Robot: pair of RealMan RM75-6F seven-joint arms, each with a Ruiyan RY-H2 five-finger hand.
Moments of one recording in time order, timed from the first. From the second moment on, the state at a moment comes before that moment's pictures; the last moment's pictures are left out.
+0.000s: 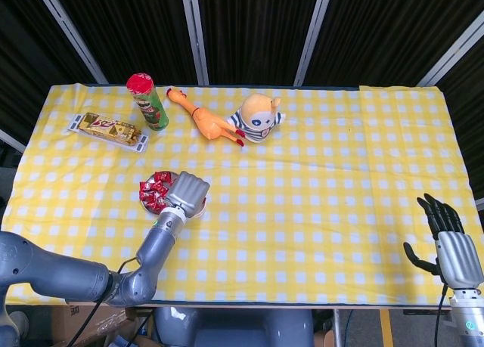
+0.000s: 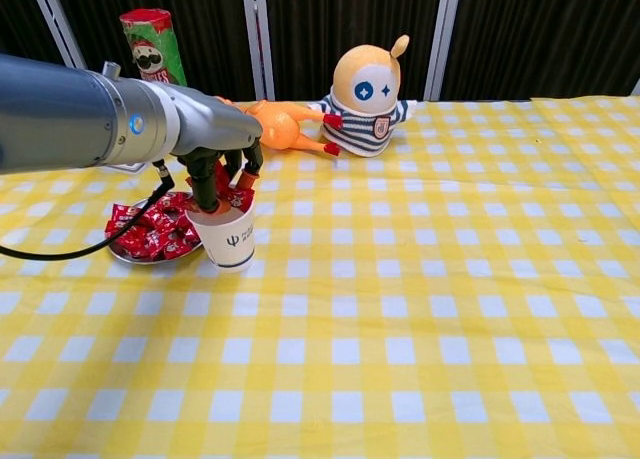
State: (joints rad) left arm -1.28 -1.49 -0.12 -1.80 0.19 1.15 1.10; right arm 0.08 -1.08 0.07 -1.65 -1.50 1.46 0.22
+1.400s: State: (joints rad) left arm -1.18 -1.38 -0.14 -1.89 0.31 1.20 0.92; right arm 0.08 -1.09 0.07 -1.64 -1.50 1.46 0.22
